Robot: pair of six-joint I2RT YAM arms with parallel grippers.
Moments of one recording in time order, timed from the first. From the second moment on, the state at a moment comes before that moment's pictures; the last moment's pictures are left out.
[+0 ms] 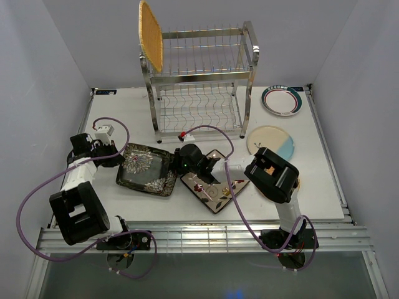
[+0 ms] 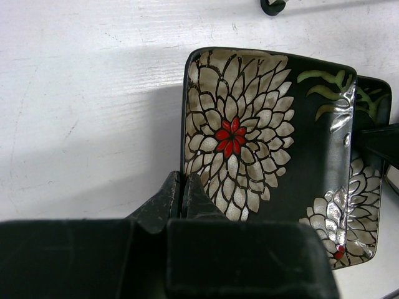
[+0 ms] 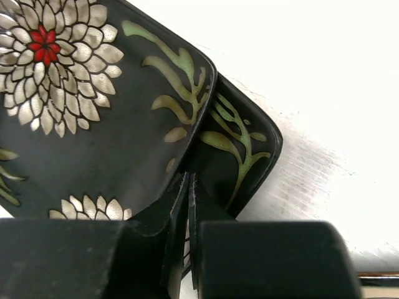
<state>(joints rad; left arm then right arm) 0.41 1.34 0.74 -0.33 0.63 0.28 1.02 2.01 1.12 0.37 0.10 0.67</state>
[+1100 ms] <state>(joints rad) 0.41 1.35 0.74 -0.30 0.62 0.31 1.04 2.07 1.20 0.32 0.11 0.65</state>
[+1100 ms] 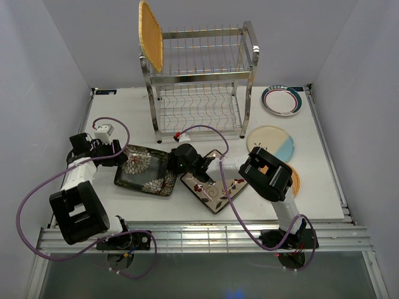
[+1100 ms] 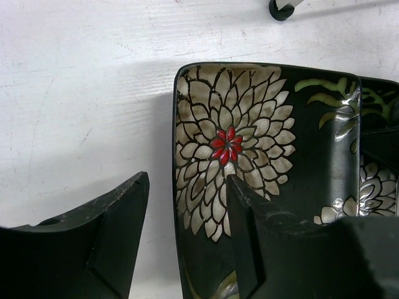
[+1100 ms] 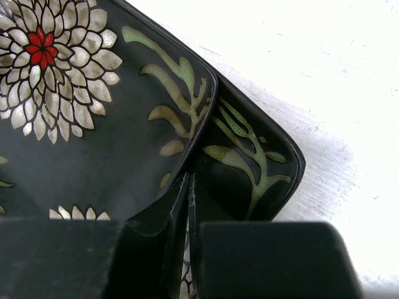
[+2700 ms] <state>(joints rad) 0.44 1.56 0.86 -0.44 0.81 0.38 1.04 2.07 1.20 0.33 0.09 0.63</state>
